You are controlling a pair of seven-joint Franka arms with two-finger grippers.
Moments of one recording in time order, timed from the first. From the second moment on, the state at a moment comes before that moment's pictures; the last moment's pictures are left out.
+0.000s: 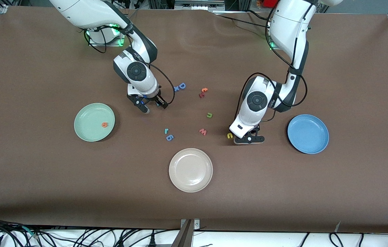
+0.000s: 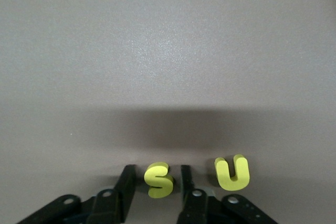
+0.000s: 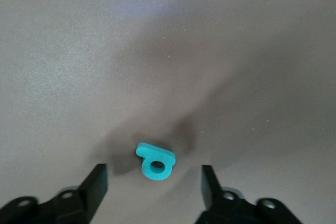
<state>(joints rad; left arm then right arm) -0.67 0.66 0.20 -1.85 -0.15 2.52 -0.45 0.20 0.49 0.45 -2.17 -0.20 2.55 1.52</state>
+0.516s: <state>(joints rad) -0.67 0.66 0.20 -1.84 -0.15 2.52 -0.45 0.20 0.49 0.43 -2.19 -0.24 2.55 1.52</state>
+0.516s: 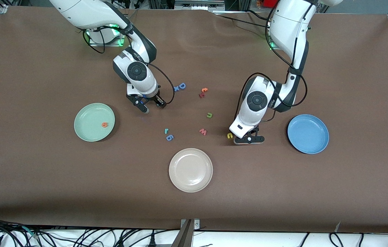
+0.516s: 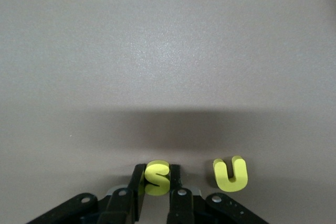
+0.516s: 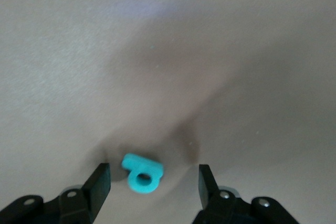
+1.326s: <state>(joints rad) -0.61 0.55 0.21 -1.71 -0.14 2.20 -0.44 0.21 0.49 0.42 -2.19 -0.25 2.57 1.54</state>
